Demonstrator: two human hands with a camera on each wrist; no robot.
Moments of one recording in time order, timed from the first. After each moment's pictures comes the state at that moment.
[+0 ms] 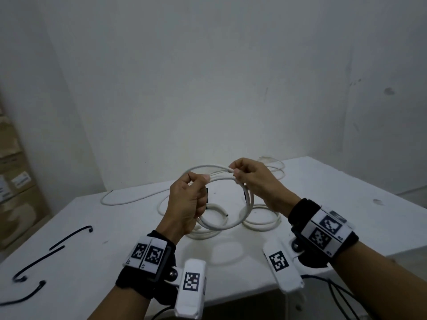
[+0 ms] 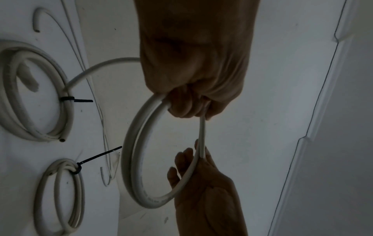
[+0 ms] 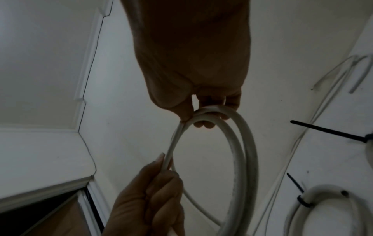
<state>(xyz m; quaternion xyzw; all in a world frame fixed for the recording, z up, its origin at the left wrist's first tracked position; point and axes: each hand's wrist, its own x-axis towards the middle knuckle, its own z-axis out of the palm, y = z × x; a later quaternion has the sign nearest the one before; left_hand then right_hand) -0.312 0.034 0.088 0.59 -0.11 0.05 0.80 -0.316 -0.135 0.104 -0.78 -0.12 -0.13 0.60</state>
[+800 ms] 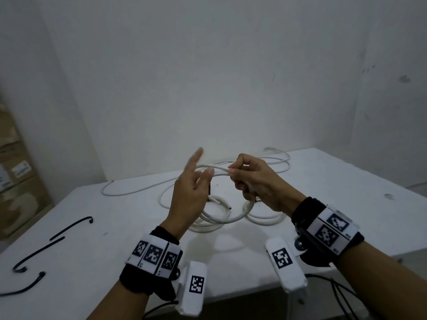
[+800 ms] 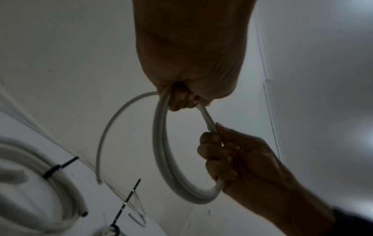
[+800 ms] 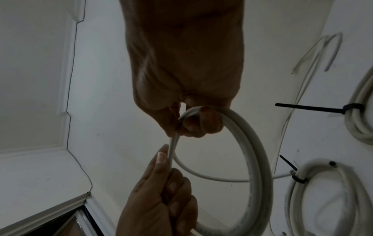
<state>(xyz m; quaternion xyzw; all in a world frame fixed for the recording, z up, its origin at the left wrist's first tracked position) -0.301 0.037 0.071 0.77 -0.22 0.24 0.55 -0.307 -0.133 0.088 -0.68 -0.18 -0.04 0.71</state>
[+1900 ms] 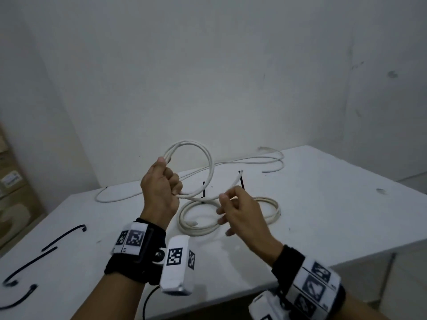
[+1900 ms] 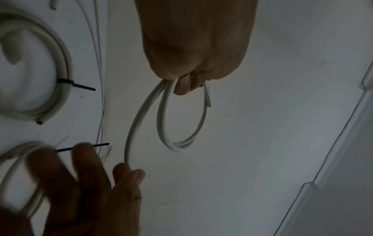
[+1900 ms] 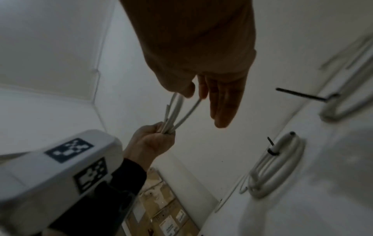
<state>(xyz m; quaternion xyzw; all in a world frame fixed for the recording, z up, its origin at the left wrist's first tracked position) -0.268 0.050 0.093 0.44 -0.03 0.15 0.89 -0.339 -0.098 0.037 -0.74 -0.03 -0.13 0.66</state>
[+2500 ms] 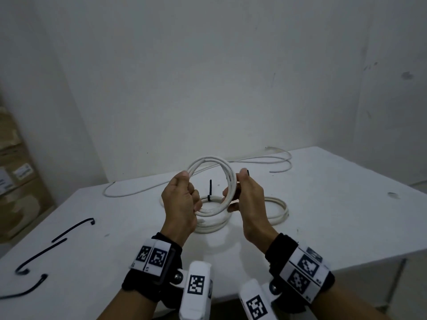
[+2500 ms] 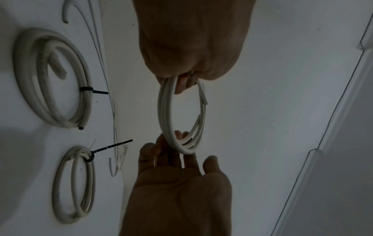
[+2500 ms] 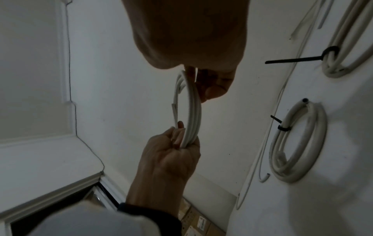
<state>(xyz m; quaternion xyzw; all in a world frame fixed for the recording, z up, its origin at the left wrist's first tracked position) -0.291 0.036 0.066 0.50 0.00 0.13 0.86 -0.326 -0.081 0.056 -0.60 0.00 -0.18 0.78</state>
